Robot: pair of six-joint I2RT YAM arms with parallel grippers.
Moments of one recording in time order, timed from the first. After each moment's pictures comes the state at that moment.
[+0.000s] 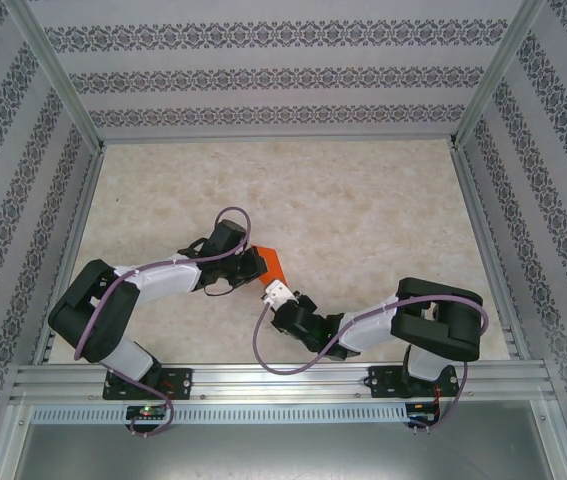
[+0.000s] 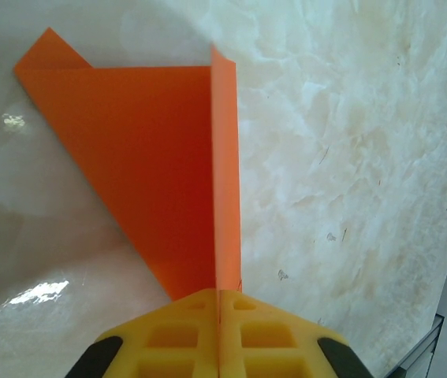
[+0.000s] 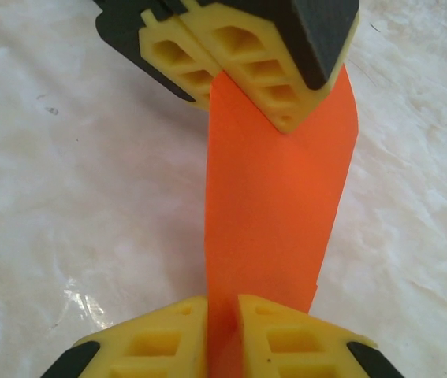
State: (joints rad) left arm -0.61 1.56 0.74 -0.06 0.34 -1.03; right arm 1.26 1.65 0.48 0.47 0.60 0.08
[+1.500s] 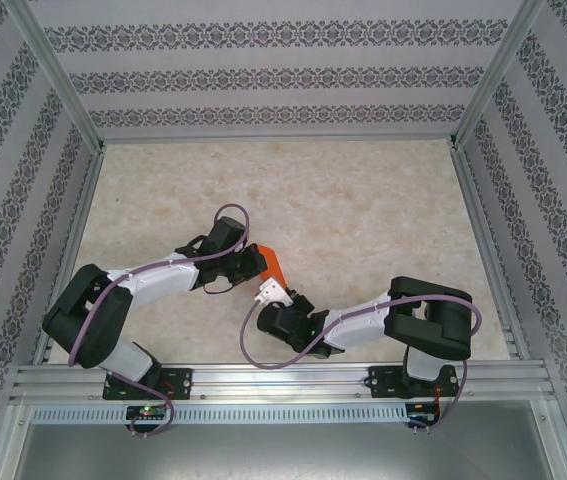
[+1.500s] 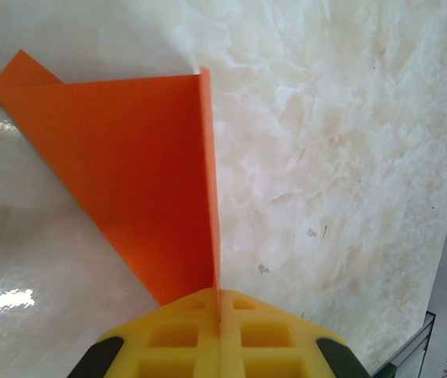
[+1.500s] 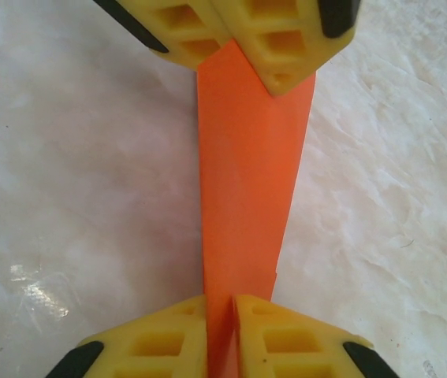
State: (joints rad) left arm -0.62 1.52 0.76 -0.11 0.33 -1.03; right arm 1.30 1.70 0.63 0.19 0.75 0.18
